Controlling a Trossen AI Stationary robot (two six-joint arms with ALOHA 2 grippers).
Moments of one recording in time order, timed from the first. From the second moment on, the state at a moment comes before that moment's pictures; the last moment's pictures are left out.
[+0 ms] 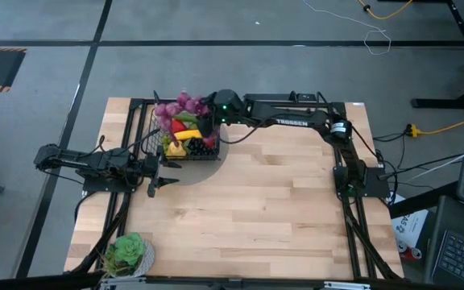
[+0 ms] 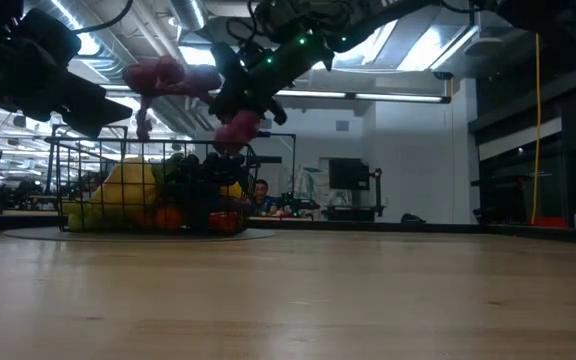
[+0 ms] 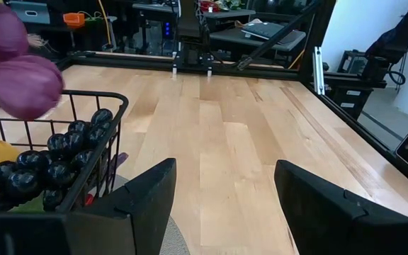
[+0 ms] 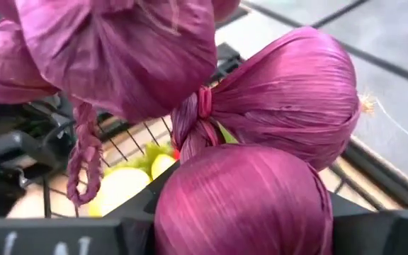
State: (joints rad) left arm -0.11 0.09 0.01 0.03 -0.09 -0.10; right arm -0.29 2.13 1.83 -0.17 0.06 0.30
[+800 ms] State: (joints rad) left arm -0.11 0.09 0.01 0.03 -0.09 -0.10; right arm -0.28 2.13 1.83 -0.27 -0.04 0.25
